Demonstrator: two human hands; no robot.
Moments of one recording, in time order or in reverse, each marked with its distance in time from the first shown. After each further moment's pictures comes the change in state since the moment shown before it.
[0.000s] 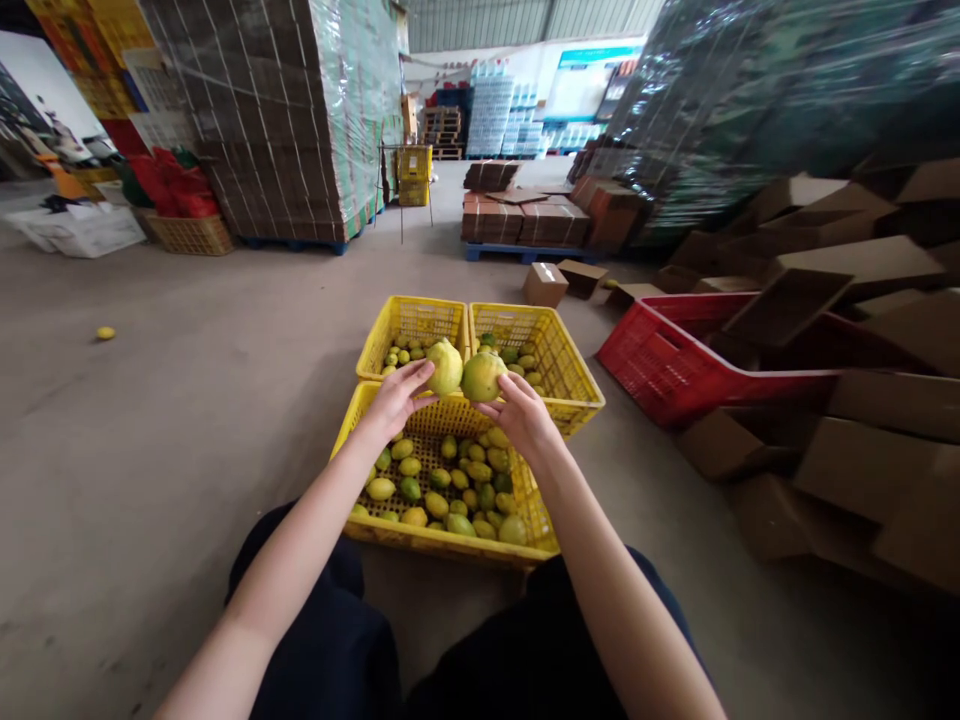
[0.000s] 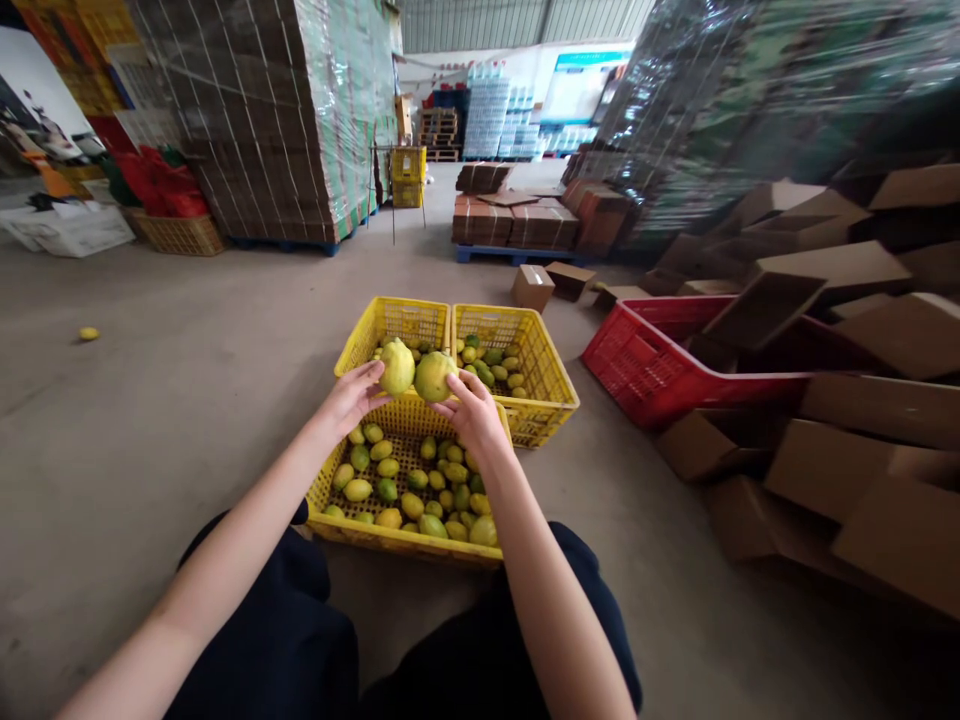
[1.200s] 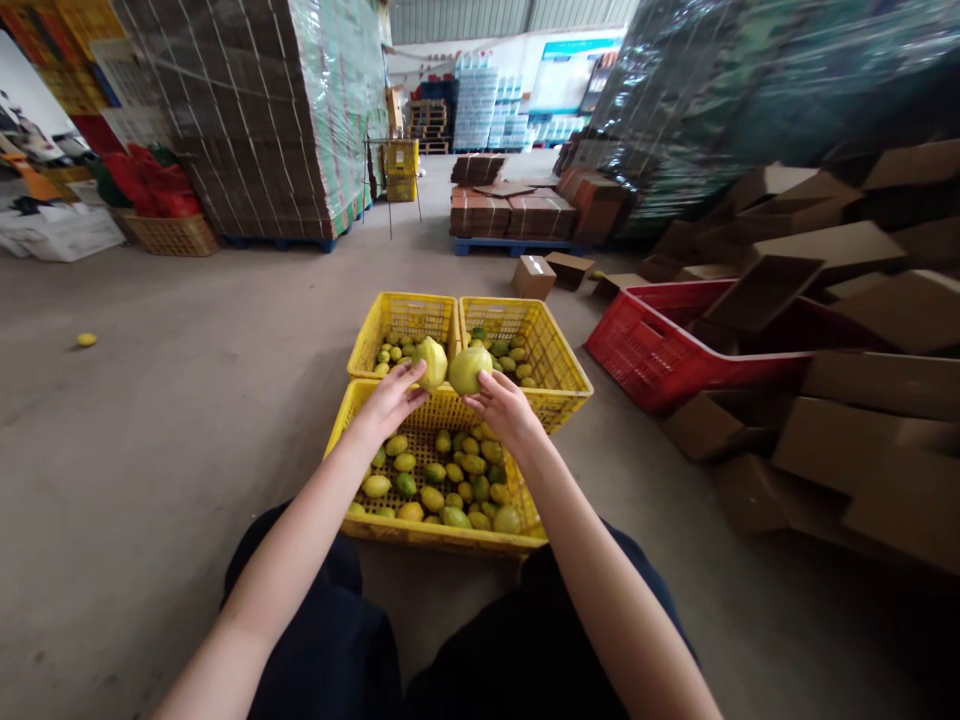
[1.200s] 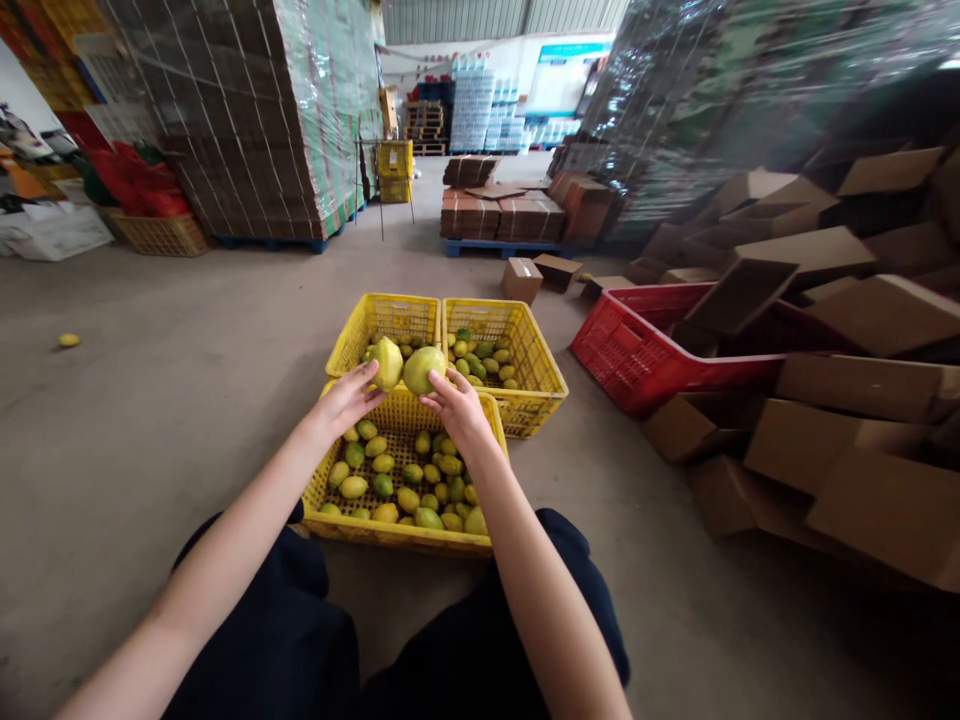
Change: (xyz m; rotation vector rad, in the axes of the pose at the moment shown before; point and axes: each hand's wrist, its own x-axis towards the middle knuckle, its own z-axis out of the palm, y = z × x) left_hand 0.004 -0.007 0.000 -0.054 0.023 -0.139; right_hand 0.003 0.010 -0.001 0.012 0.037 0.047
